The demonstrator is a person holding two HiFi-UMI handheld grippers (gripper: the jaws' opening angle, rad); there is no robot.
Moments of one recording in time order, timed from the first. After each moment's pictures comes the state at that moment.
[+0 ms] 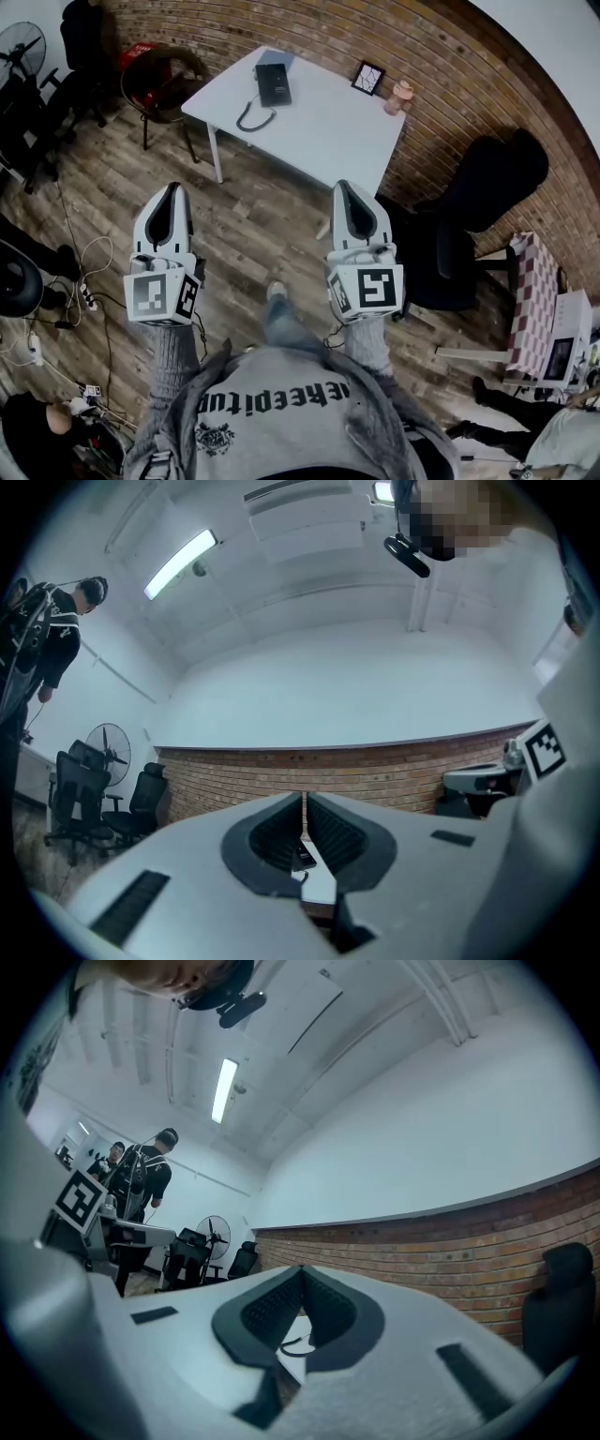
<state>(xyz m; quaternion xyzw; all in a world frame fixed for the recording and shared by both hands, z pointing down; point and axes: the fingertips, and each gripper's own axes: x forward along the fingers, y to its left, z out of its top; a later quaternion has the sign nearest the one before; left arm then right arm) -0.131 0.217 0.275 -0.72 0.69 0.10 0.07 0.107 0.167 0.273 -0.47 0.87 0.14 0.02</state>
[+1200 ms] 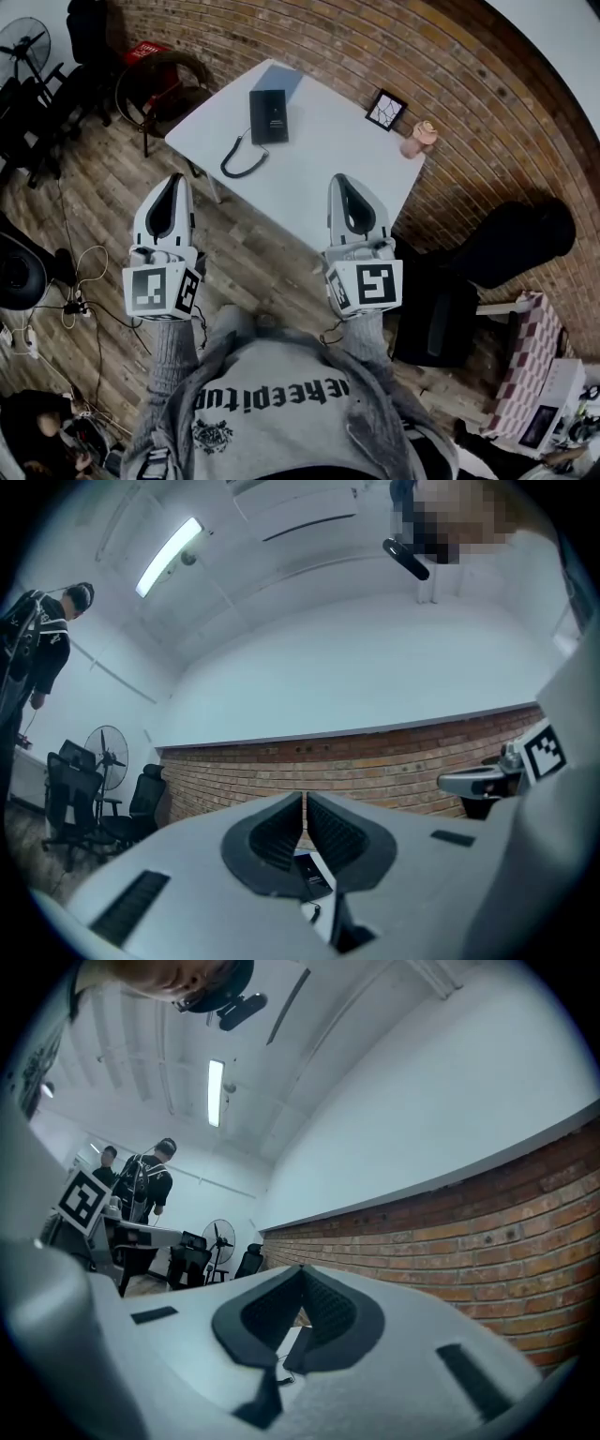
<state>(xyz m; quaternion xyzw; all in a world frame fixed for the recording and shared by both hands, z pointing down) -0.104 -0.018 0.267 -0.69 0.72 0.07 0.06 0.113 -0.088 0.275 -0.42 0.90 0.11 0.04</state>
